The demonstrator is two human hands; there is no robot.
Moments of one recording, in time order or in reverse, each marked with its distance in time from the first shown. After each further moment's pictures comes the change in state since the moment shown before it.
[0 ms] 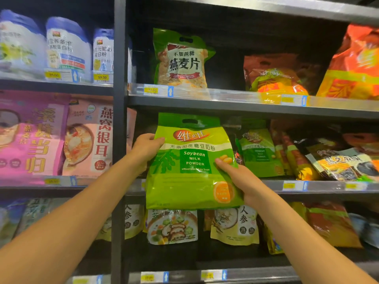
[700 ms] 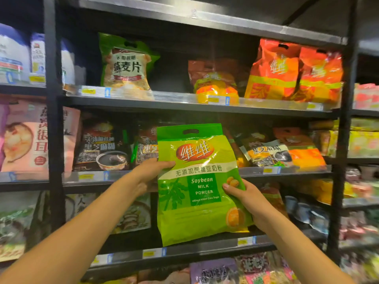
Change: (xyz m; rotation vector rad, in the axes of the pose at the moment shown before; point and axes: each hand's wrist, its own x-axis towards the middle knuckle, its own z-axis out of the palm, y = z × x) left_hand -0.142 0.022 0.195 -0.138 -0.345 -0.296; right_hand -0.151 0.038 -0.218 -0.021 0.115 -0.082
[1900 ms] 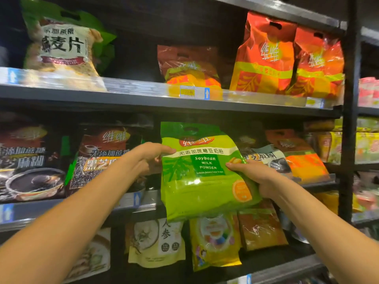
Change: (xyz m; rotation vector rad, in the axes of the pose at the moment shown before) left_hand 0.228 0.042 0.080 -0.003 -0.053 -0.023; right_hand 0.185 -0.032 -0.113 -0.139 0.113 0.139
